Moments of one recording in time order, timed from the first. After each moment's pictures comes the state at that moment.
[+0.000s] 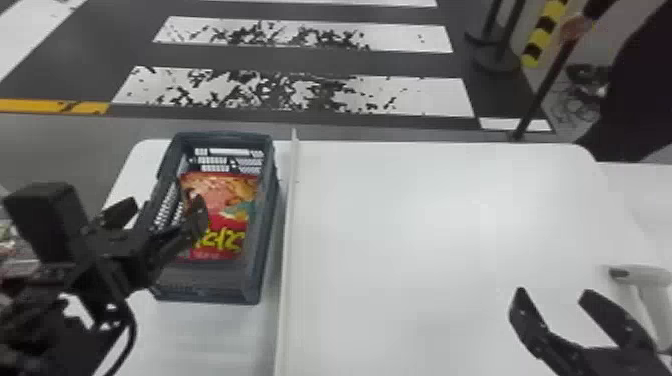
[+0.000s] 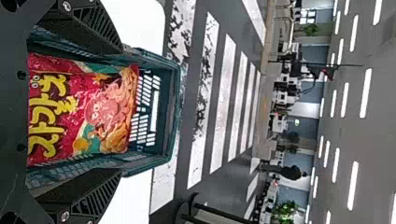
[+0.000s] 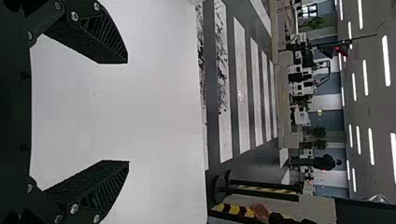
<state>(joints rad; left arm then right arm) 0.52 0.16 0.15 -2.36 0.33 0.65 0.04 0.98 -0.22 -0.13 -2.40 -0.32 0.26 -0.05</state>
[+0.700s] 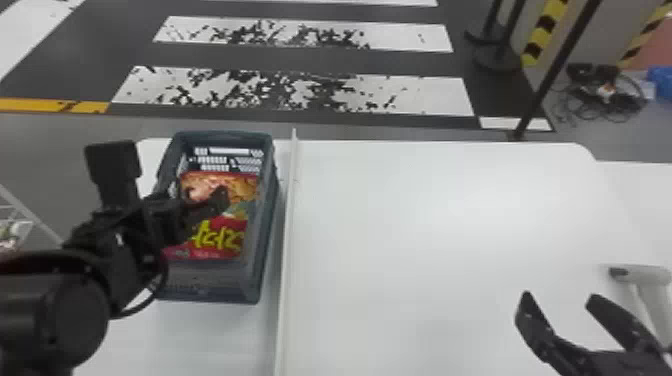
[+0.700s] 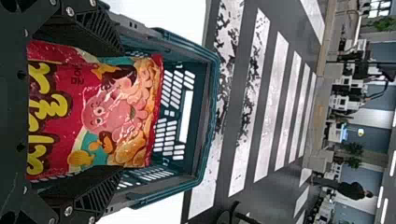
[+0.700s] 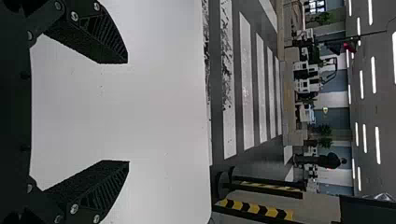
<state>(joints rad) 0.18 0.13 0.11 -2.10 0.32 0.94 0.05 0.99 -0.22 -0.15 -2.39 -0.32 0.27 -0.05</state>
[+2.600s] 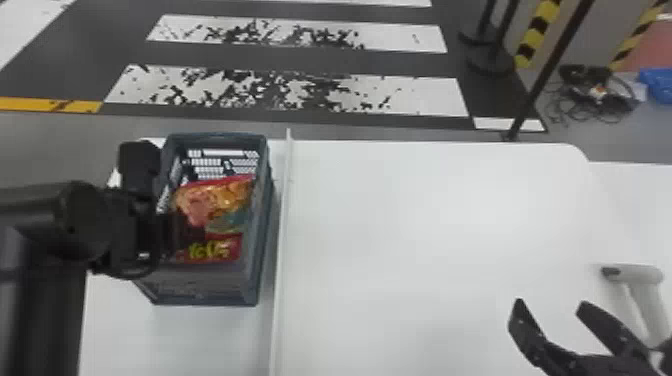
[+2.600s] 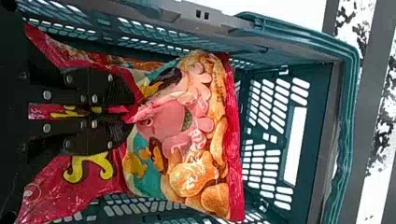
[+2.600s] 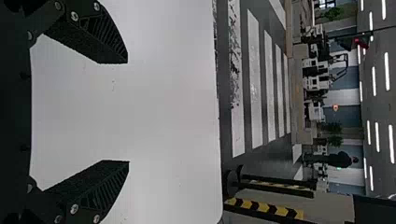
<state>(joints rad) -0.10 0.11 0.14 -1.88 0.23 1.51 0.06 0.97 -0.23 -0.15 -2.35 -0.34 0.28 -0.06</state>
